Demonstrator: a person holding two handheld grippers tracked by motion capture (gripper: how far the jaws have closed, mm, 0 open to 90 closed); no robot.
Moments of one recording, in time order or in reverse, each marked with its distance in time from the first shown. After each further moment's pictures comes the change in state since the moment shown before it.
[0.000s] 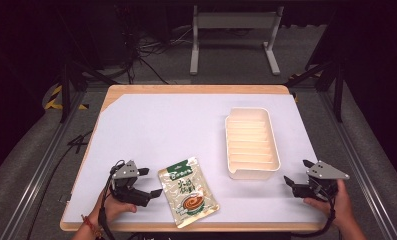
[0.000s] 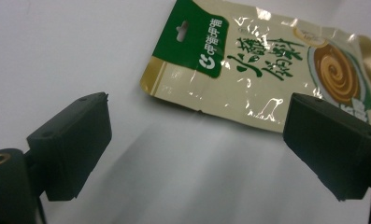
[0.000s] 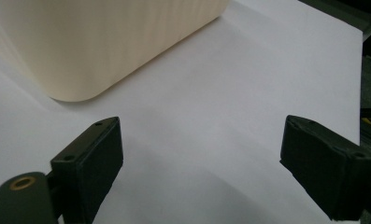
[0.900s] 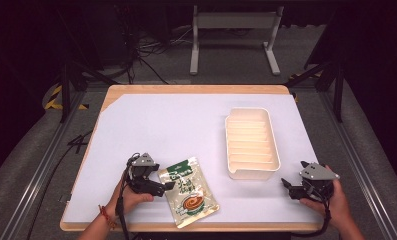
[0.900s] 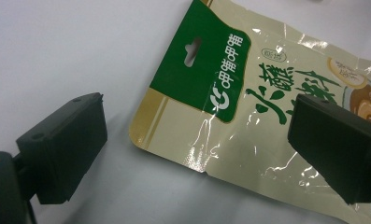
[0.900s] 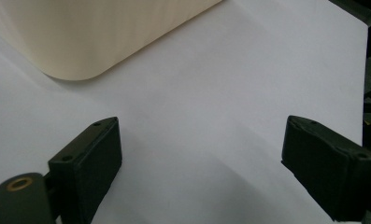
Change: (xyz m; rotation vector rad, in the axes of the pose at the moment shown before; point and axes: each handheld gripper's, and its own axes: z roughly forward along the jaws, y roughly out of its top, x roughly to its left) left arm -0.001 0.022 0.037 0.085 0.046 -0.086; right arm 0.010 0.003 0.005 0.072 -0.033 -0.070
